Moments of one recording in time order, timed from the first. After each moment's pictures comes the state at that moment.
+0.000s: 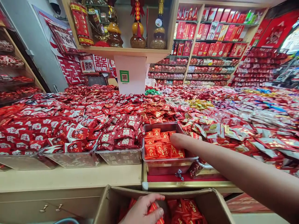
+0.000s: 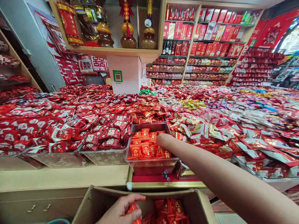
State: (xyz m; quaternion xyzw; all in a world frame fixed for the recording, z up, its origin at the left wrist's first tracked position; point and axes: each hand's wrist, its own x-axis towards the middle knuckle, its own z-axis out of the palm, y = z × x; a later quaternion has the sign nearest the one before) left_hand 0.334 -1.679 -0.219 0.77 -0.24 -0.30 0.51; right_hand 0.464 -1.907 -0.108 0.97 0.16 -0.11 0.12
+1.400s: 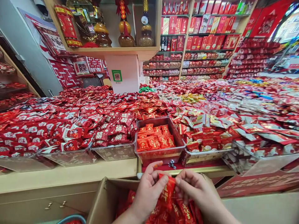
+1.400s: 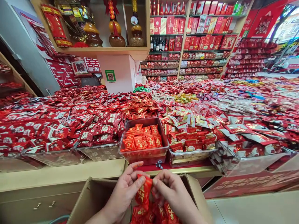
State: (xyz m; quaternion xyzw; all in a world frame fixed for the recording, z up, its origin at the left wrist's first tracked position) left_hand 0.307 -1.748 -0.149 0.57 -0.10 -0.22 0.78; right_hand 0.270 -1.892 -0.157 0.68 -0.06 -0.07 -0.73
